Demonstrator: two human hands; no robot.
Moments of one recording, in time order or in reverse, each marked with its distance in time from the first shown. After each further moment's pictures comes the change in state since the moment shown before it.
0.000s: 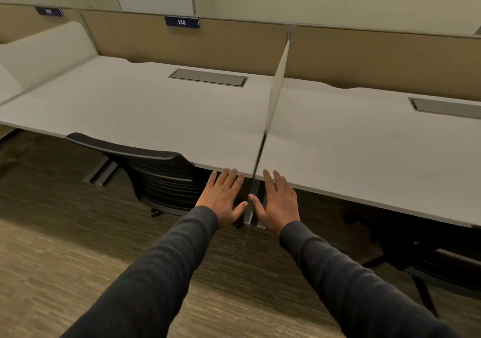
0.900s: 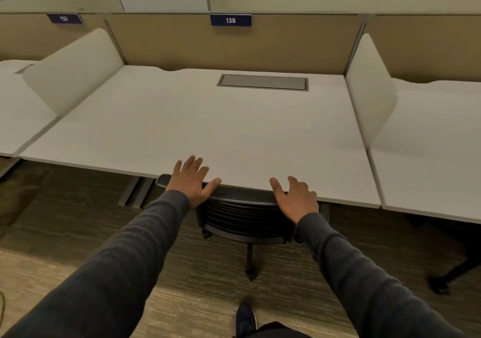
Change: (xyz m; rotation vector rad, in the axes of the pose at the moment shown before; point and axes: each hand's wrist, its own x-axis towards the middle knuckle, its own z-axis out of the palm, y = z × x) left_hand 0.022 -0.515 0.005 -0.017 -0.065 -0.144; right_hand 0.198 -0.320 0.143 0.180 -0.138 0.432
